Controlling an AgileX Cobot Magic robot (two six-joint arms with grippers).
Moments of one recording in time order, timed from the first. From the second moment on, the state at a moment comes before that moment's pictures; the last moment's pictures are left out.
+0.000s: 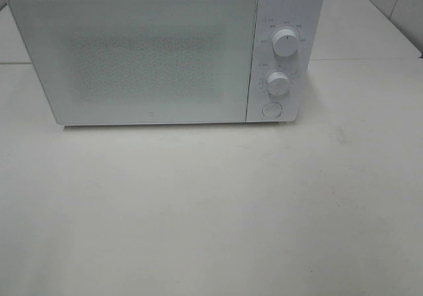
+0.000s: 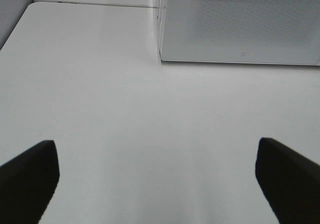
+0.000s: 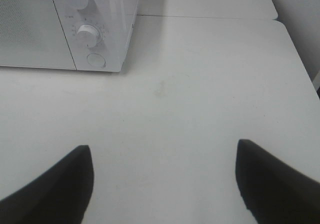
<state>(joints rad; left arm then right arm) 0.05 0.00 -0.52 -0.14 1.09 0.07 0.10 0.22 -0.52 -0.04 0.82 0.08</state>
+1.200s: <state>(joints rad) 0.05 0.00 -0.52 -0.14 1.09 0.07 0.10 1.13 -0.33 -0.04 -0.55 0.05</state>
